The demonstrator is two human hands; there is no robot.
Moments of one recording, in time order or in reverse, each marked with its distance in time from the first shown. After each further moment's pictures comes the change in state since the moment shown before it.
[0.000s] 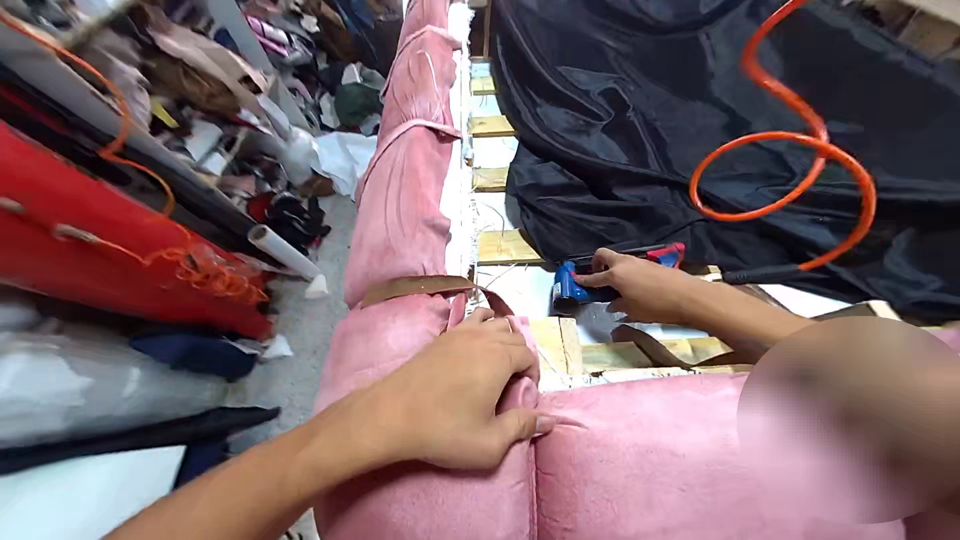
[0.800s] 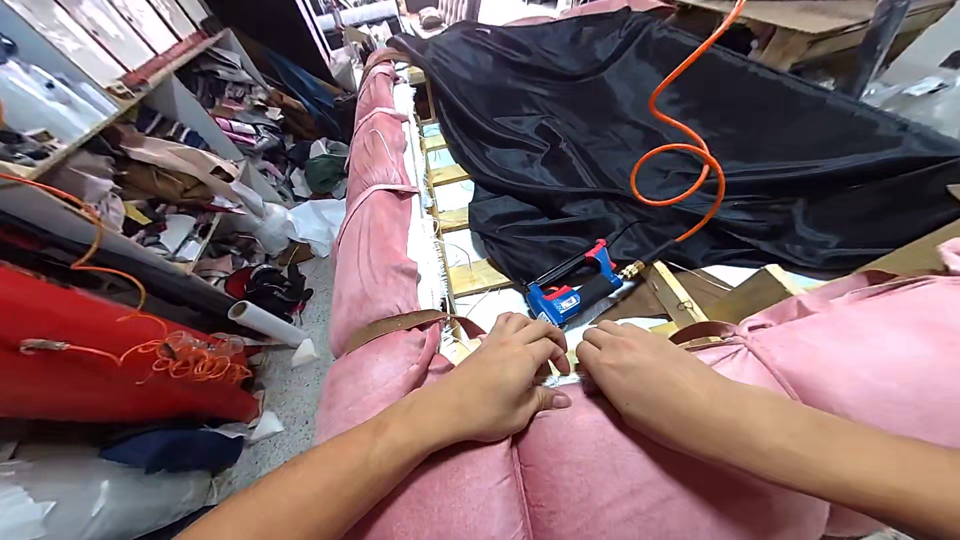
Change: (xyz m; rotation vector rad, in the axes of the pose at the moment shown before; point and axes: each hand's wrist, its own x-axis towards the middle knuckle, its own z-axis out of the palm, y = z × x) left_hand 0.057 0.009 0.021 -0.046 0.071 0.233; right_hand -0.124 -0.151 -0.033 -0.108 0.178 0.126
